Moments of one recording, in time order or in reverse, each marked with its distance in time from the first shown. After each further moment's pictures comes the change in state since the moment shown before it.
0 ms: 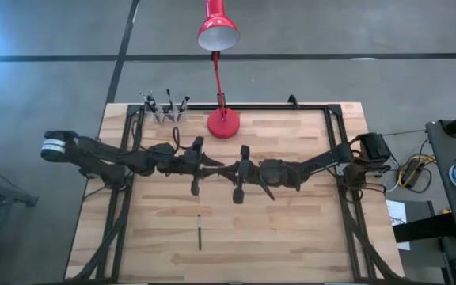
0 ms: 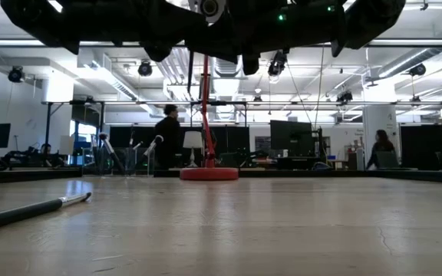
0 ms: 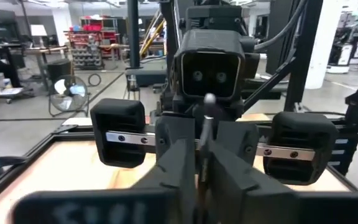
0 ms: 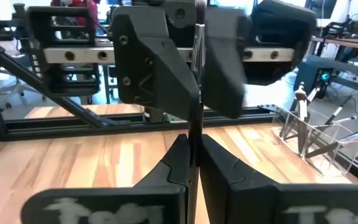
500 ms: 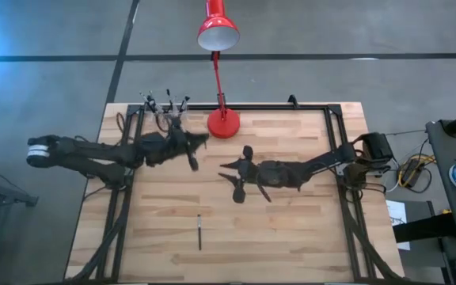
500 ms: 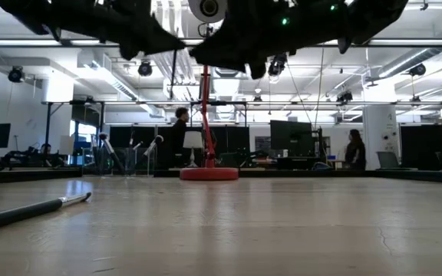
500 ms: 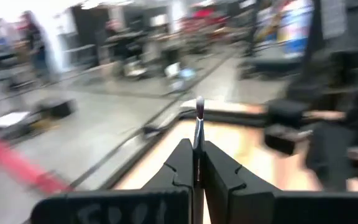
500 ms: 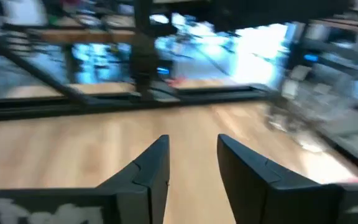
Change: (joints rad) left arm 0.099 -0.205 0.002 -0.261 -0.373 0.048; right arm 0.003 -0.025 -0.001 -0.121 0.060 0.022
